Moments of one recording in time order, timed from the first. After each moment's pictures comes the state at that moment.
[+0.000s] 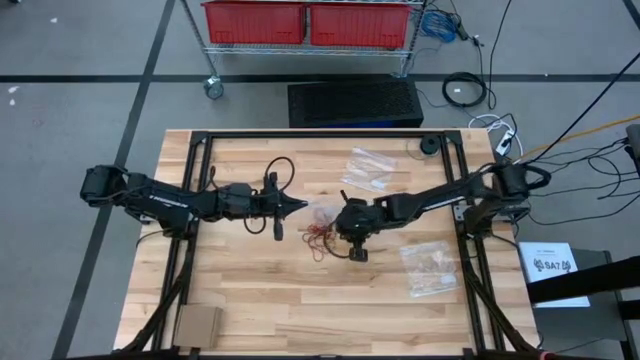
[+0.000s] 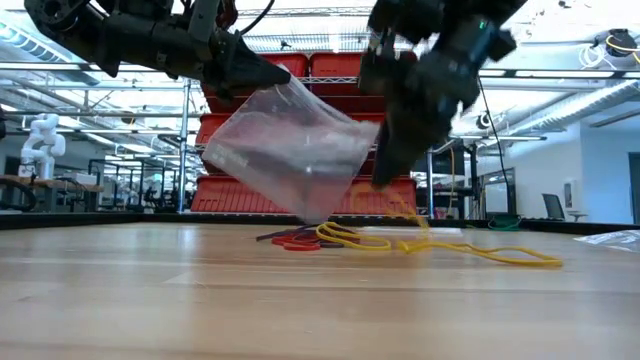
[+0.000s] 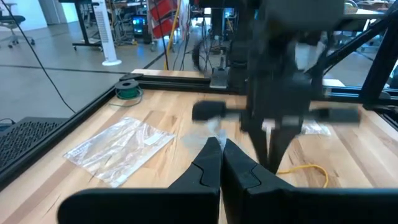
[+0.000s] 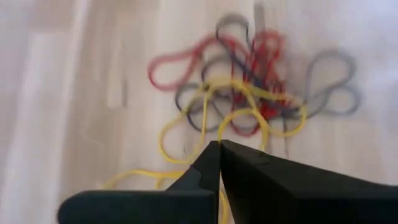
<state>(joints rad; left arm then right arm) 0.01 1.24 0.48 0.64 -0.11 -0.01 0.07 1.66 1.00 -0.28 -0.02 0.14</state>
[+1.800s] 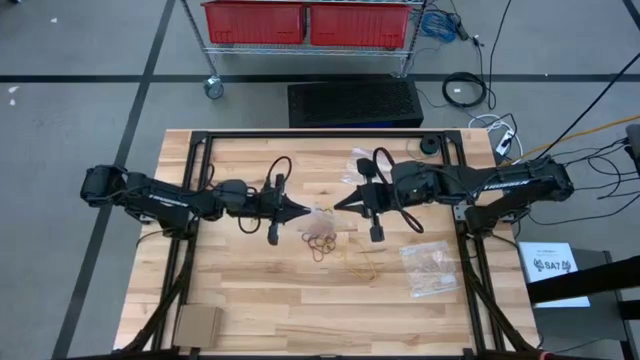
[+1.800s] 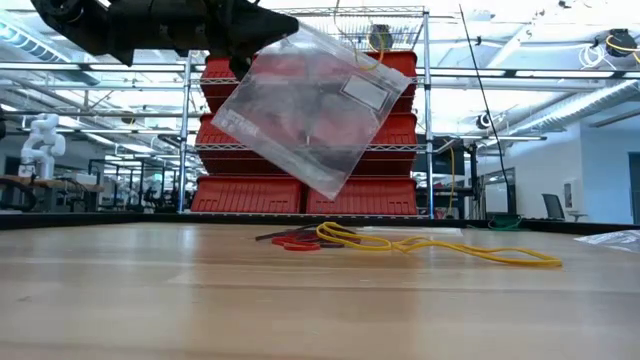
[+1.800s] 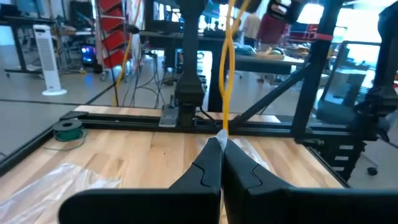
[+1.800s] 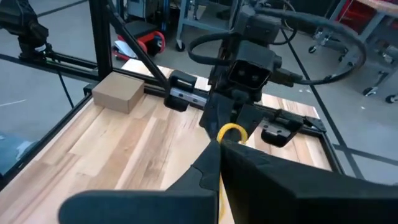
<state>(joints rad) 0.01 1.24 0.52 0.75 0.10 -0.07 0.10 1.31 1.24 -0.25 0.02 -0.20</state>
